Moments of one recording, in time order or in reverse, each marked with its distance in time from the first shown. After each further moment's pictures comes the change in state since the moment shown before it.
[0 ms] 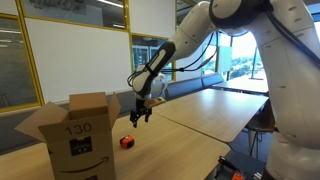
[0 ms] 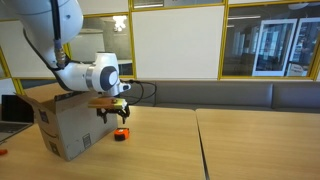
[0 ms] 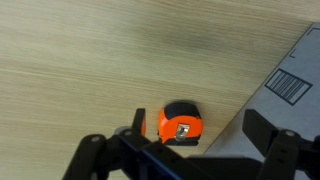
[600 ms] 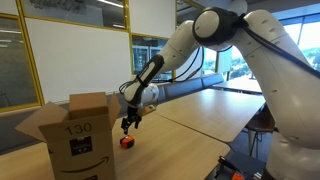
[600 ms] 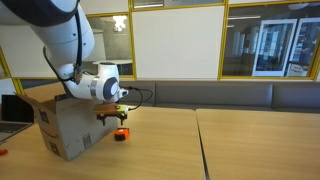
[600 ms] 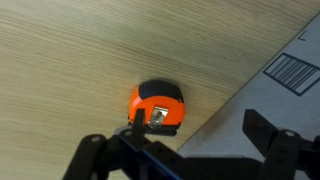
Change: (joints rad) arm -0.002 0.205 0.046 0.175 0.019 0.067 -0.133
